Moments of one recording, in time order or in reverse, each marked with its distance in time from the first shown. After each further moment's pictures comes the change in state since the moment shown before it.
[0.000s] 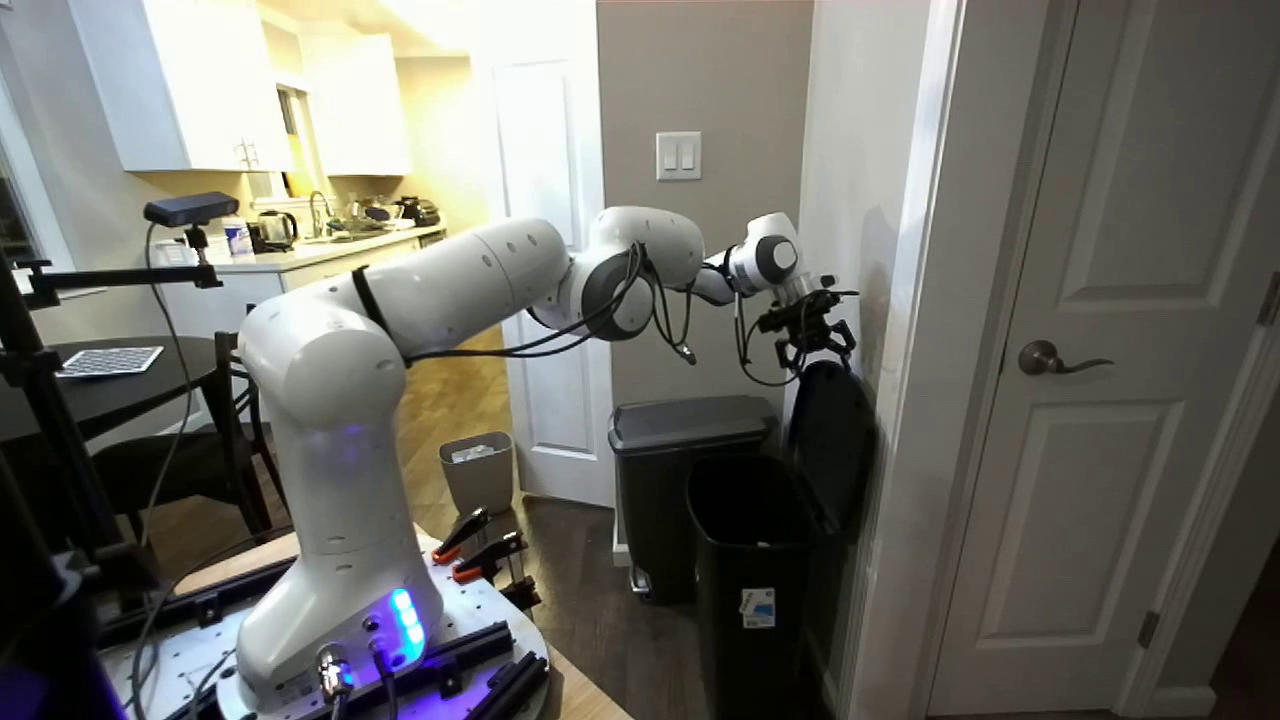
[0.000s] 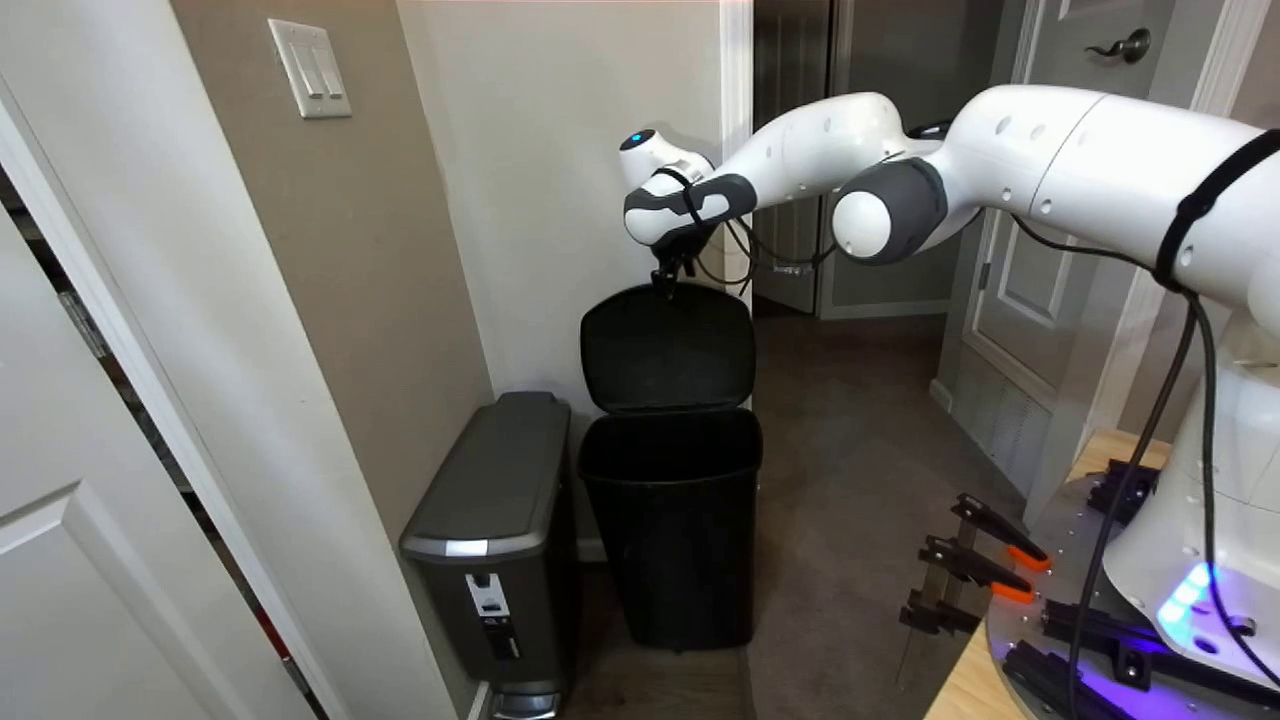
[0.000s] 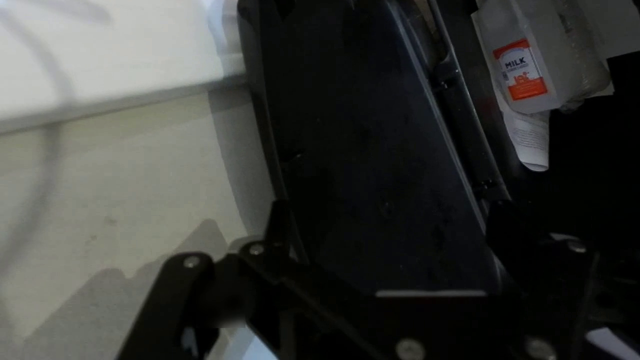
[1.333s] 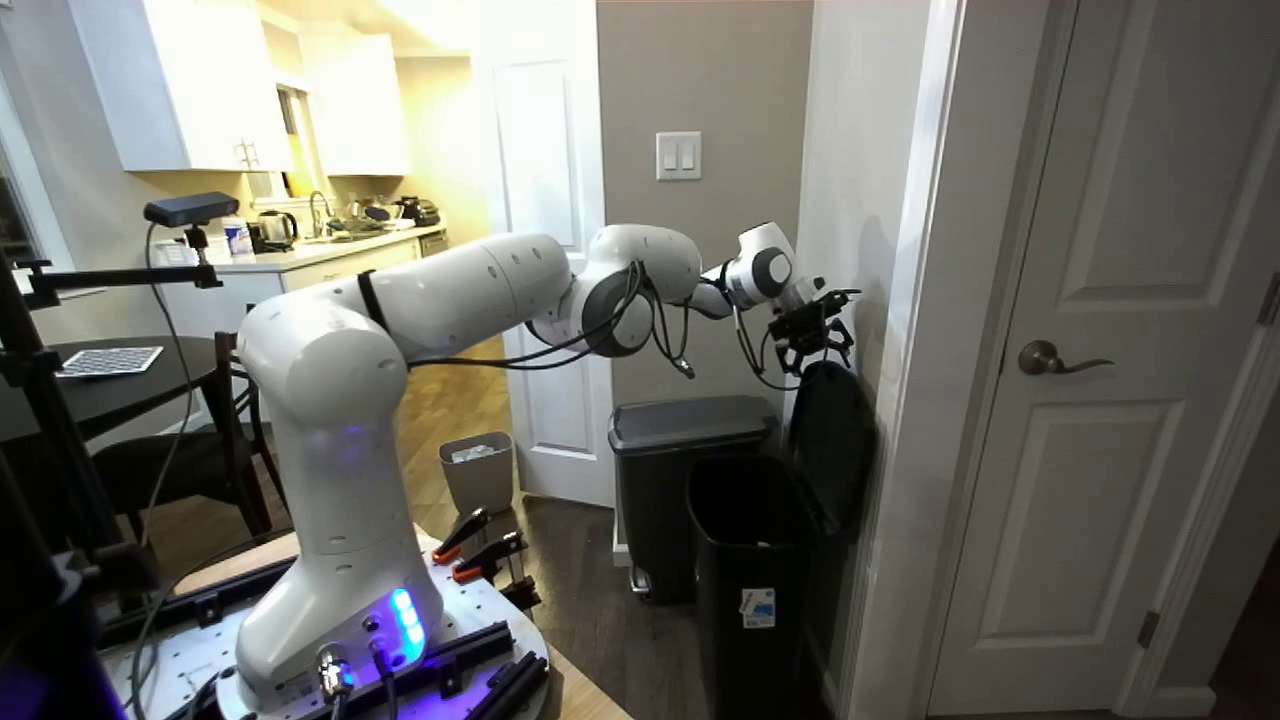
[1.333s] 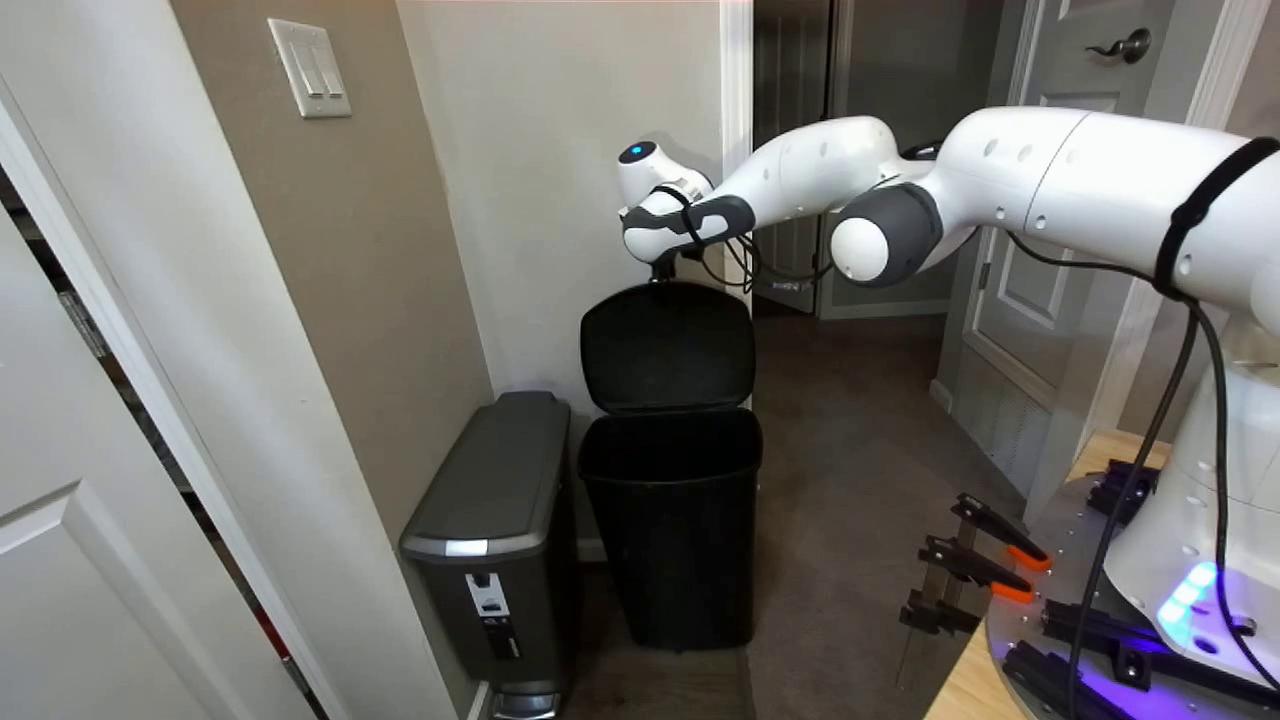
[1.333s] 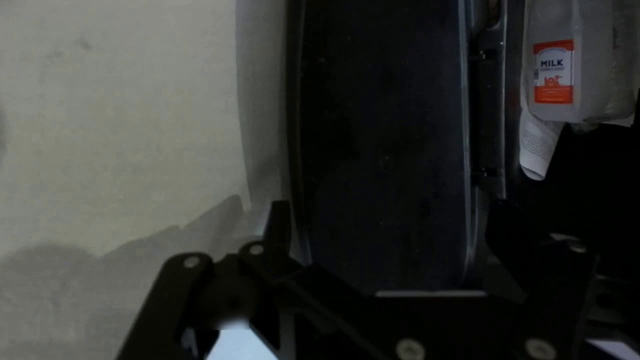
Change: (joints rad) arm 0.010 0.073 -0.017 0.068 0.005 0.136 -0.271
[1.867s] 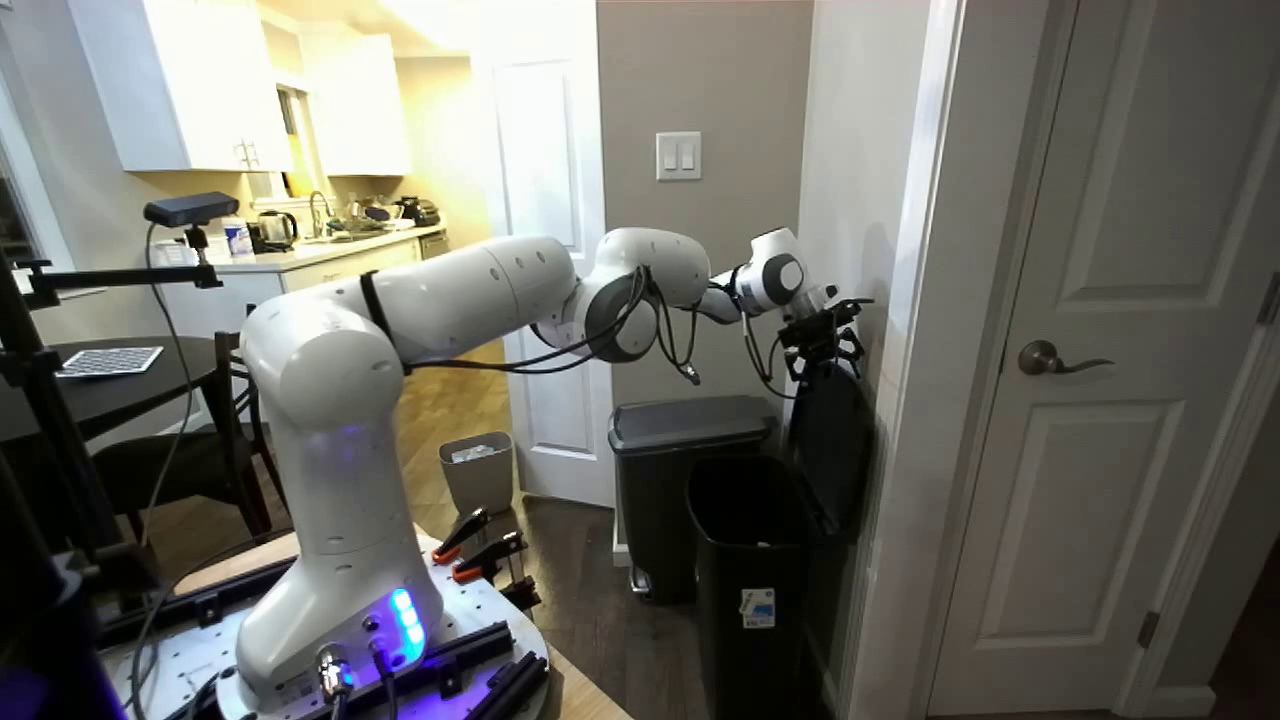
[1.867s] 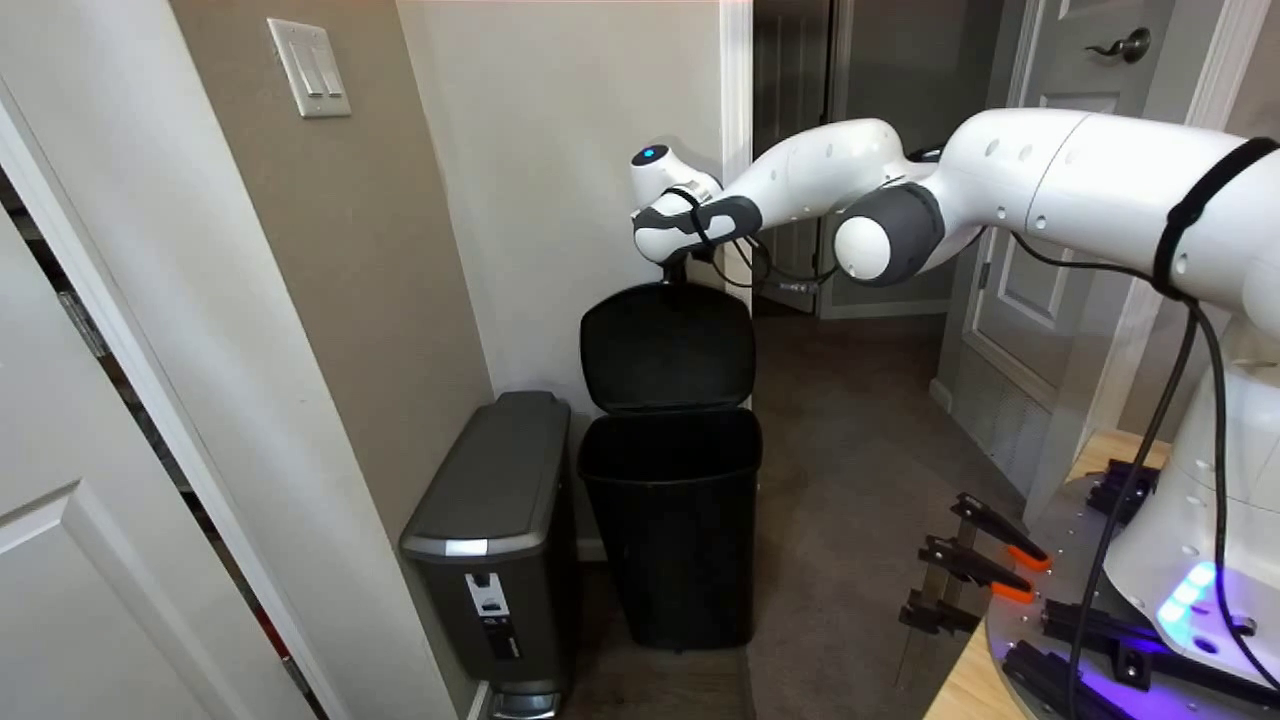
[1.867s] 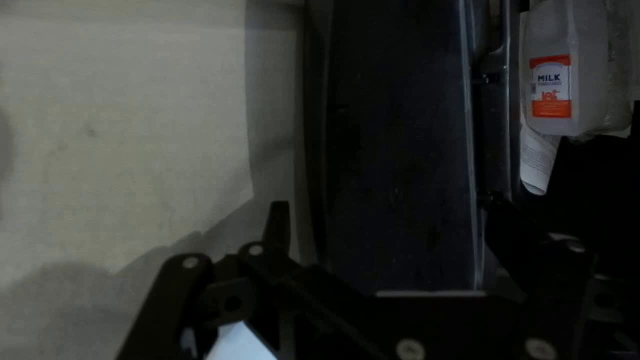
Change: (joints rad) arm -0.037 0.012 0.010 -0.001 0.008 -0.006 -0.012
